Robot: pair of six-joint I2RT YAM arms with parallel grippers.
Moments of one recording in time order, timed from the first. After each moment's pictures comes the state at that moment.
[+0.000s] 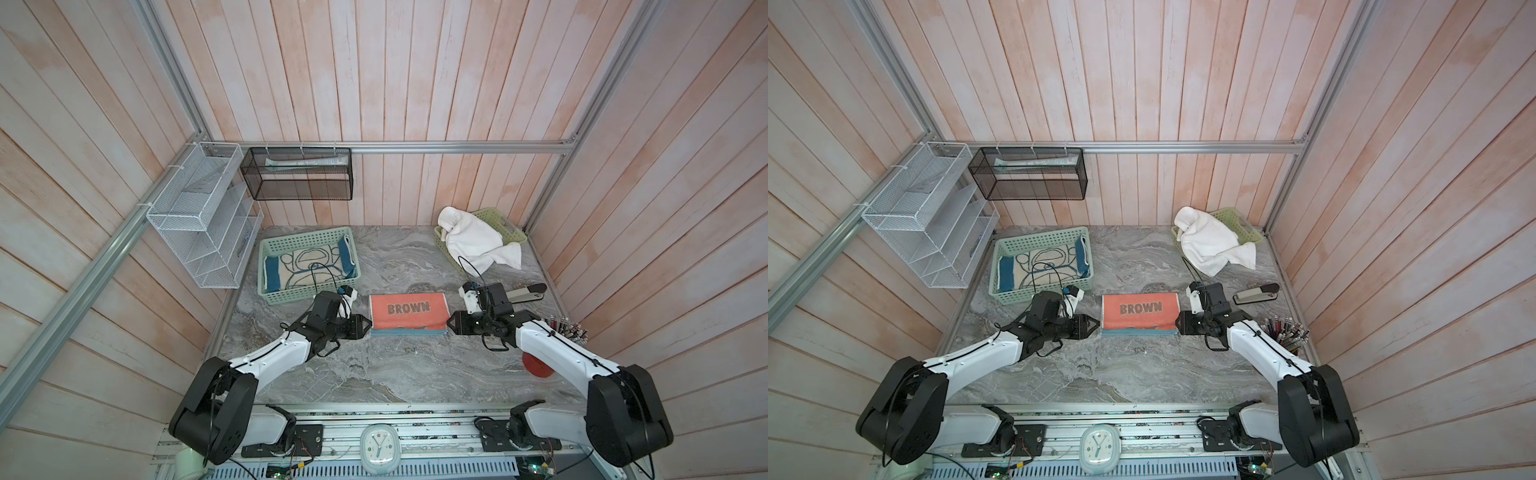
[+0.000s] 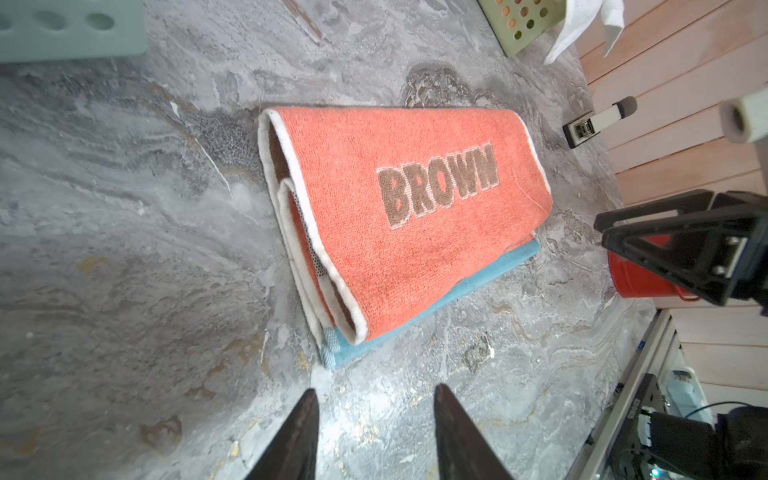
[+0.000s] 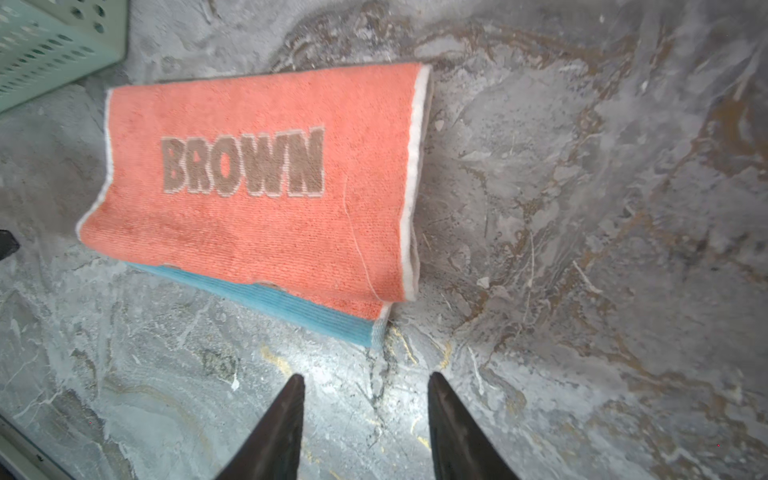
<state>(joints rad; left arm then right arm) -0.44 1.37 0.61 0.00 0.39 -0.43 0.33 1.32 0.71 -0.40 -0.24 0.28</state>
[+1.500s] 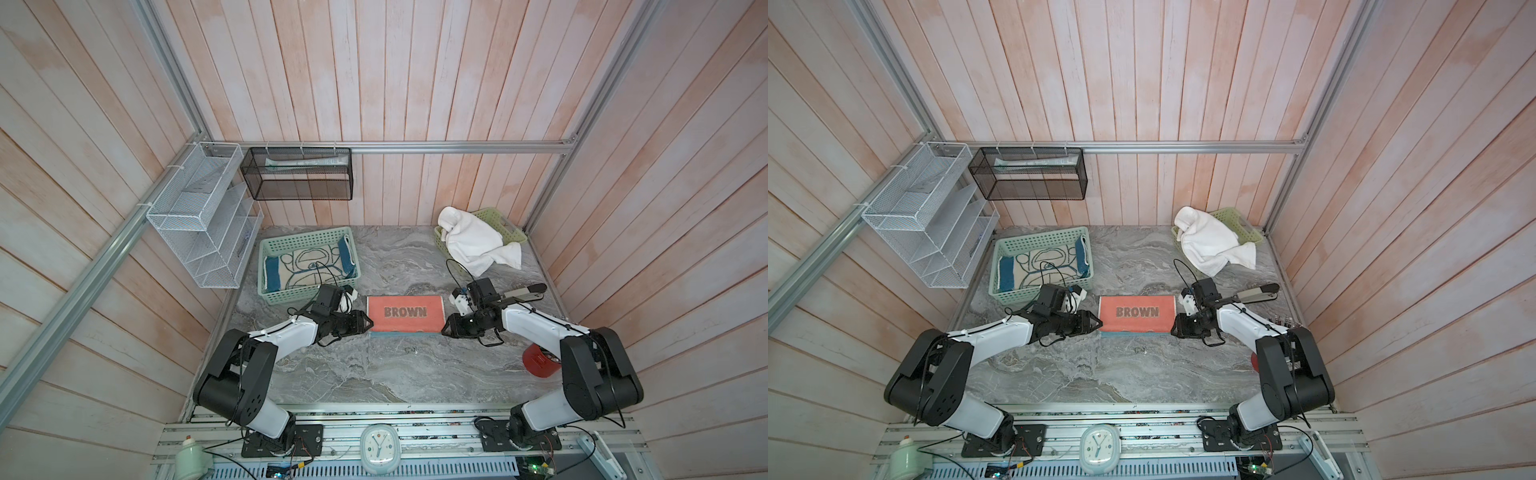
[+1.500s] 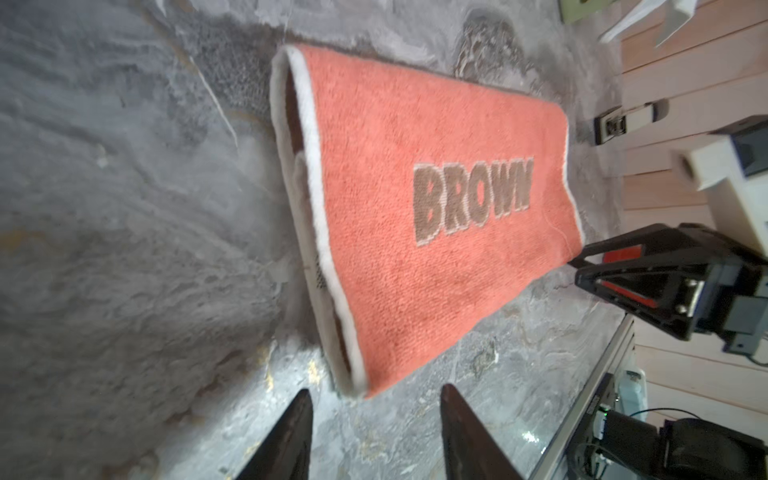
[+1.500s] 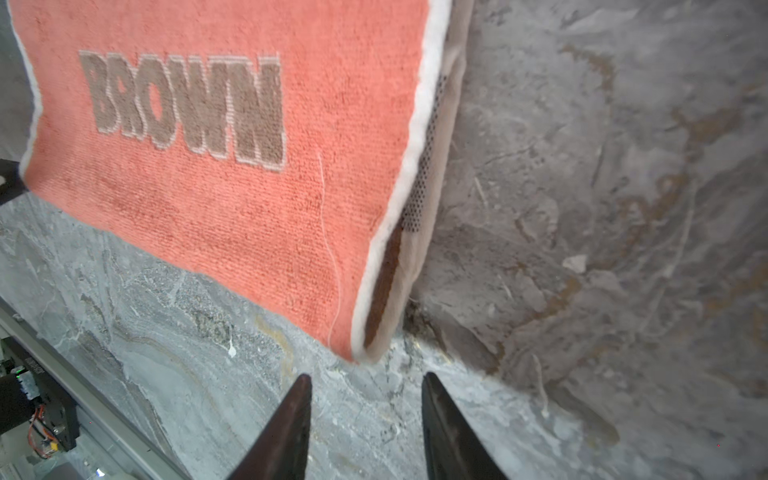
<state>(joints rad) -0.38 1.54 0.72 -0.11 0.49 -0.49 0.31 1.51 0.81 -0.53 -0.39 0.23</state>
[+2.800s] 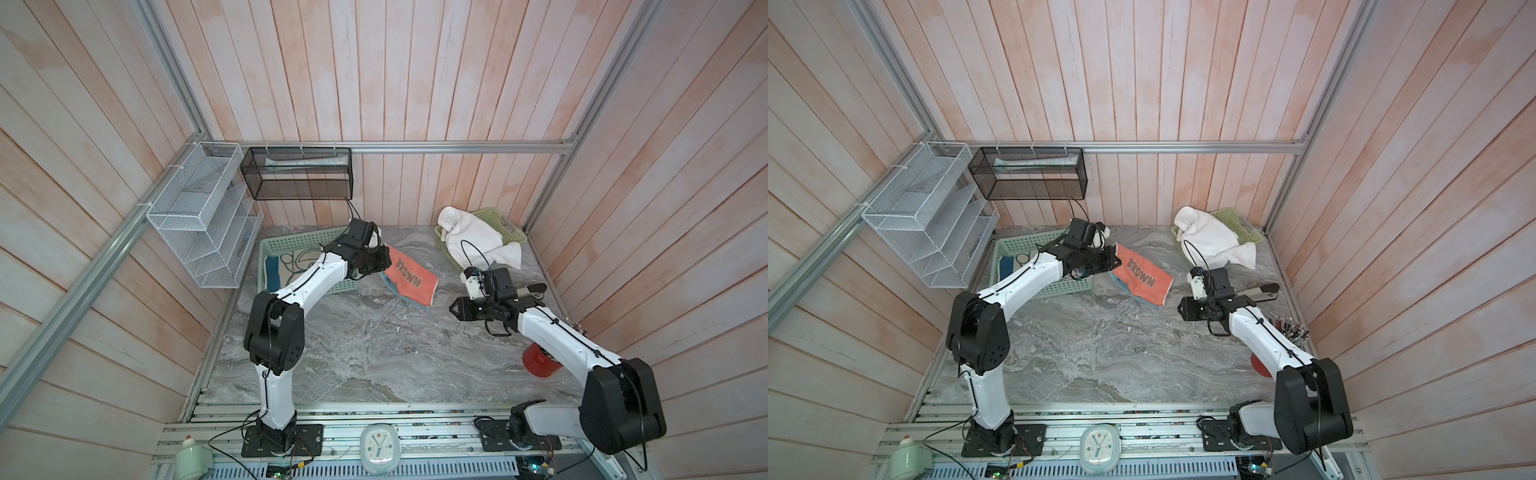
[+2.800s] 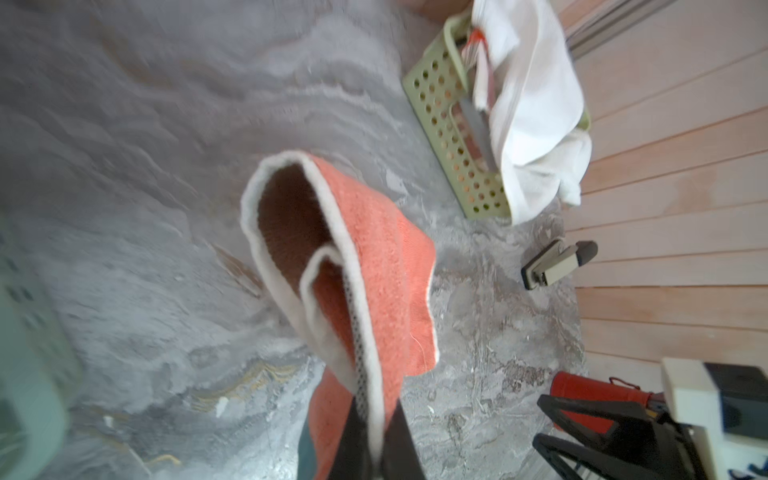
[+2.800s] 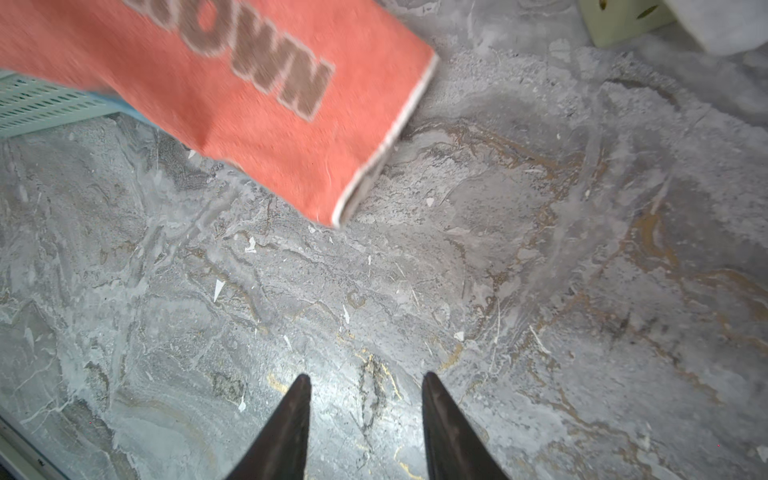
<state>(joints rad) -0.42 1.94 1.71 -0.56 0.34 -0.48 0.28 1.33 0.85 -0.46 -0.27 0.19</state>
